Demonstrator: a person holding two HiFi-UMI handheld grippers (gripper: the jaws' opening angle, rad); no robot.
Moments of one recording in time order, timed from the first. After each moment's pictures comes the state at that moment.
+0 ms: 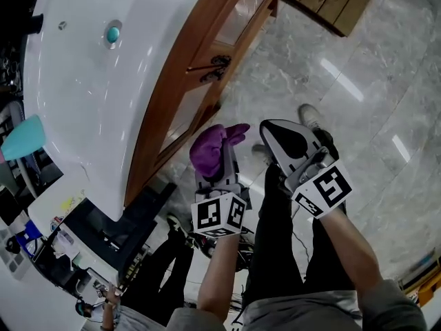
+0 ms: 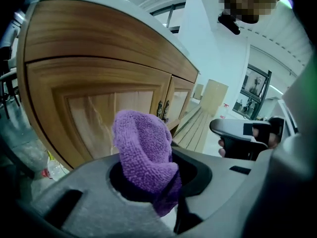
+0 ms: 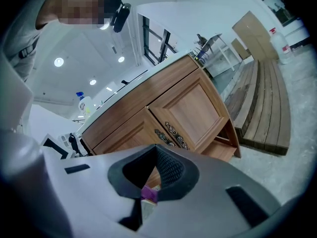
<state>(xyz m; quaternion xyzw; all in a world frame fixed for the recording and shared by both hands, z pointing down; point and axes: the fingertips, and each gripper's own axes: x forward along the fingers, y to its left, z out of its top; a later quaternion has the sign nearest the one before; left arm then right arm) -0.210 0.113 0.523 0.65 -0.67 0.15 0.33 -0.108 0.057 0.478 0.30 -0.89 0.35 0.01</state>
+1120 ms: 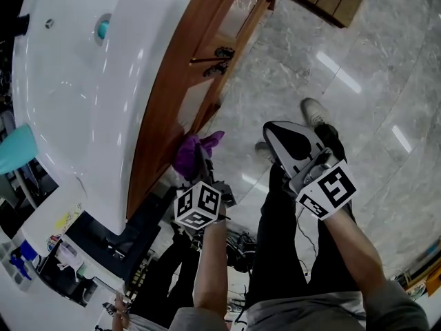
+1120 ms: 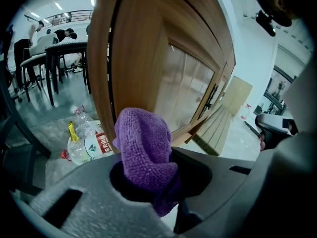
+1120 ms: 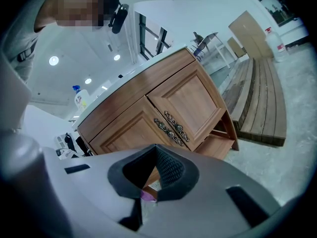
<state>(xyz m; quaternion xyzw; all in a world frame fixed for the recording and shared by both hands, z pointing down) -0.318 0.160 0.597 0.55 -0.72 0.16 0.40 -0.124 0.076 0.503 0.32 -0.88 0.36 0.03</state>
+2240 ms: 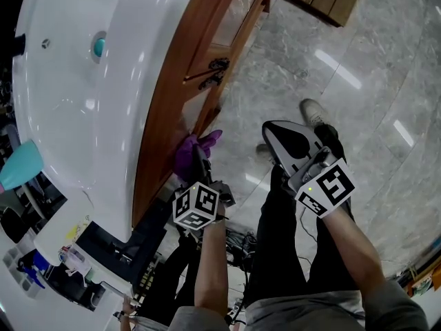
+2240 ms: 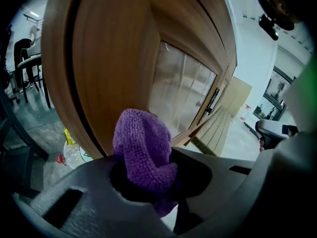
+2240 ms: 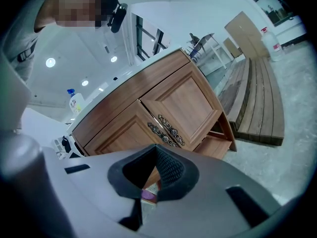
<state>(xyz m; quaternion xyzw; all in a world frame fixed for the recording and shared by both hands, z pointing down) -0.318 0.135 0.591 0.56 -0.71 0.15 0.40 -0.116 0.059 0.505 0.34 -0.87 0.37 0.02</state>
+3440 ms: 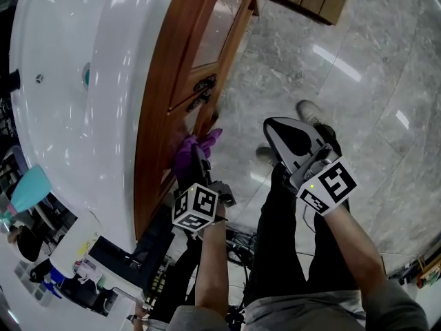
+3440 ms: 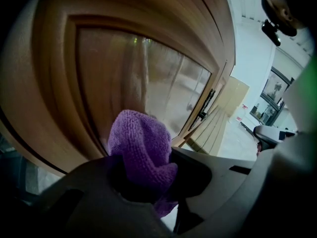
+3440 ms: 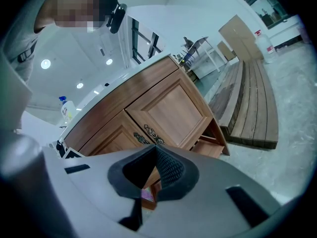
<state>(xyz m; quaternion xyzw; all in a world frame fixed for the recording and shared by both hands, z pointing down) -0.292 0.092 0.585 0.57 -0.70 0.15 0.40 -0.082 0.025 0.508 0.37 -0.85 0.37 0.01</state>
